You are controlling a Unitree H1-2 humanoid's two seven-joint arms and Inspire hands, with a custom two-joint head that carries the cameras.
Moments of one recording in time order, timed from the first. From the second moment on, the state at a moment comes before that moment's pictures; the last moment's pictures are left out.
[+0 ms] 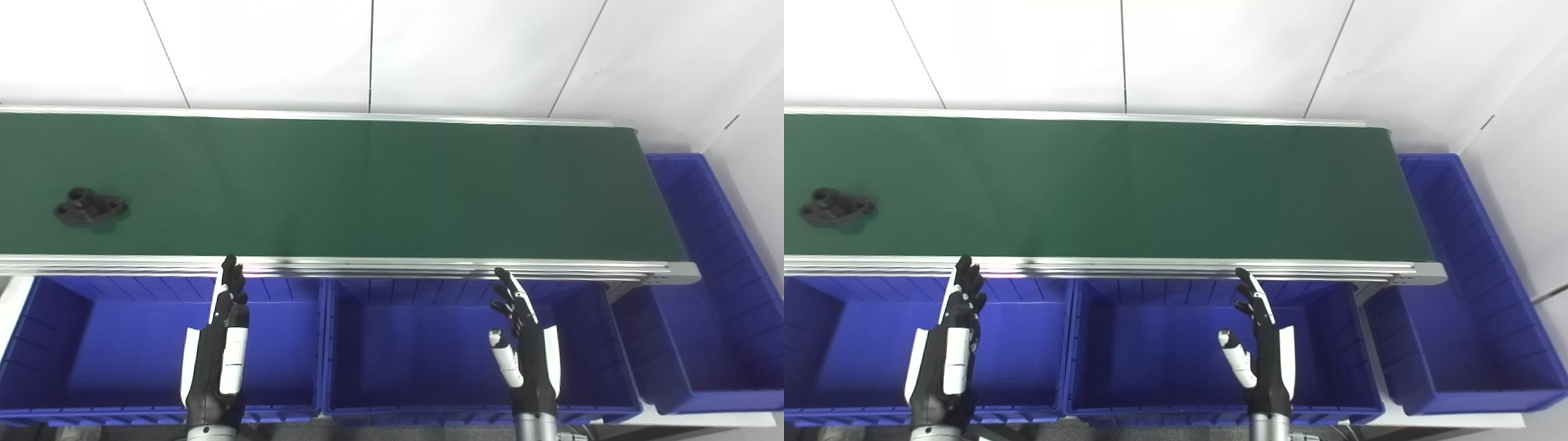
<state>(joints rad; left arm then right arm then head) 0.54 -0.07 -0.16 -0.34 0.09 -0.08 0.09 0.32 -0.05 0.24 0.12 -0.28 -0.41 -0.37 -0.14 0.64</state>
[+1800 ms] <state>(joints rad) 0.51 -0.14 -0.19 -0.21 0.19 -0.12 0.11 0.33 -0.11 0.17 0.15 -0.16 -0.41 -0.25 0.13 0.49</state>
